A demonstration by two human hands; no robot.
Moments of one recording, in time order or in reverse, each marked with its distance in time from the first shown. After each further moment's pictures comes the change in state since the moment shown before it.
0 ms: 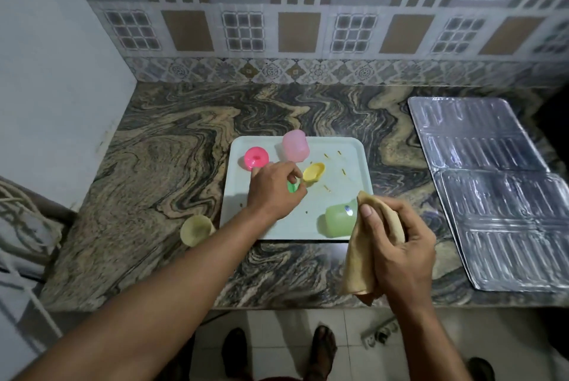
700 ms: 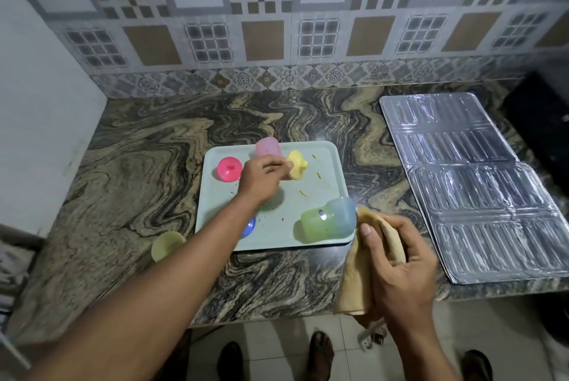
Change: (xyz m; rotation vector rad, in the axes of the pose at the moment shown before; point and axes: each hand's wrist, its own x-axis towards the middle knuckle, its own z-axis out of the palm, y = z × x) left_hand 0.037 0.037 0.014 -0.653 -0.052 -0.385; right_hand -0.008 -0.002 -0.043 0.000 0.083 0.024
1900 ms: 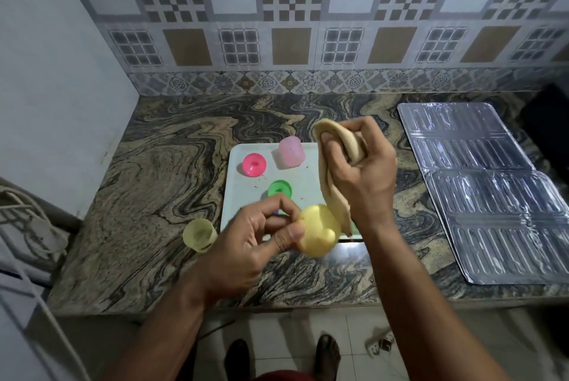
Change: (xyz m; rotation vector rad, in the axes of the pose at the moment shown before) left_hand -0.183 0.044 -0.097 -0.252 -0.499 0.285; right_hand 0.055 -0.063 0.104 -0.098 -0.077 -0.297
